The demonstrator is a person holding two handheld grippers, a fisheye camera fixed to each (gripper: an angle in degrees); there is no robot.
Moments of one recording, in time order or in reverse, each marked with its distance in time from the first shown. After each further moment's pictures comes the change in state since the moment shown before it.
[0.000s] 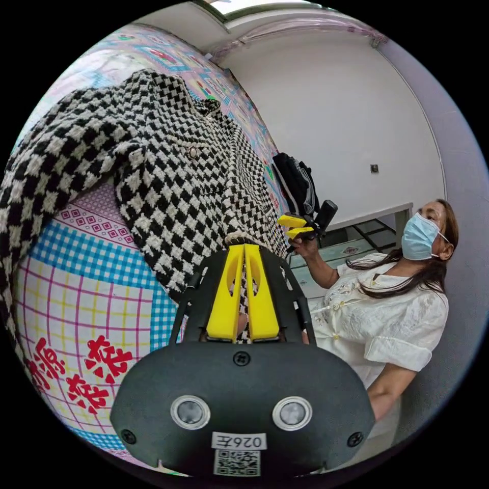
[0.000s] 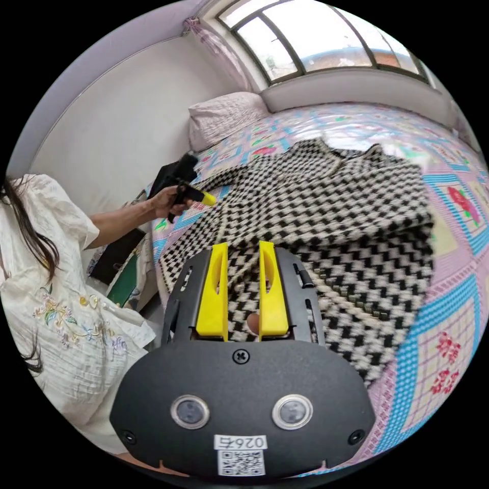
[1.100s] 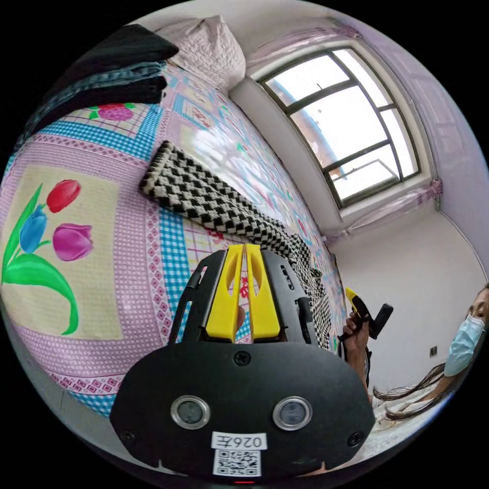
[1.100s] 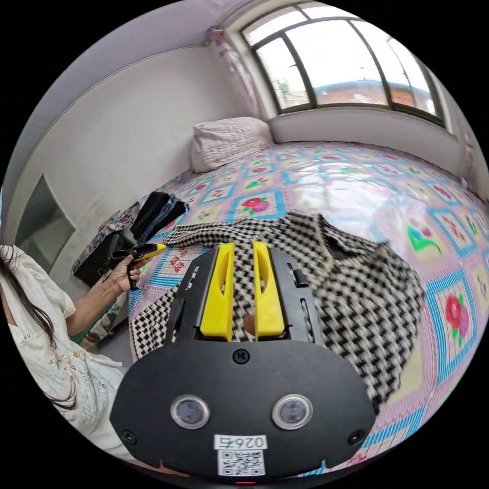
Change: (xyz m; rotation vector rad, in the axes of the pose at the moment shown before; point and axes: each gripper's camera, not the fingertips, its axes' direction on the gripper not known) left arm 0.105 0.253 -0.260 1.005 -0.568 -0.696; right arm 0.075 -0.156 0.137 0.092 0.009 -0.170
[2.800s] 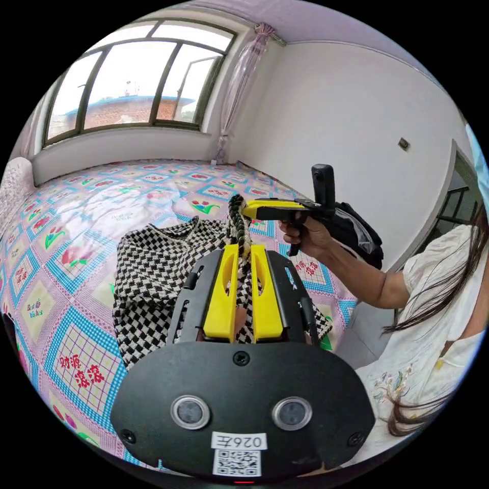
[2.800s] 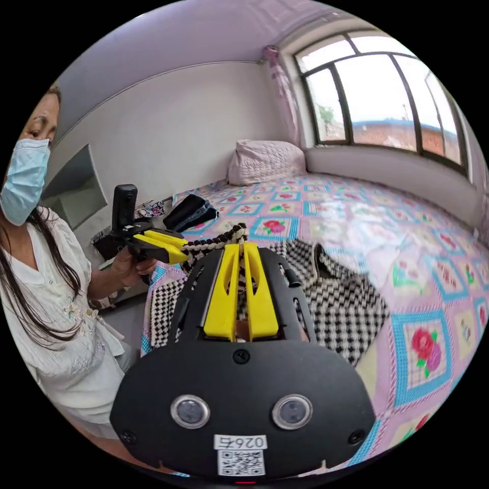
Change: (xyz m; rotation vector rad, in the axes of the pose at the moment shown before) left arm 0.329 0.303 0.008 -0.369 0.242 1.058; right arm 0.027 0.056 -0.166 0.098 -0.085 -0.167
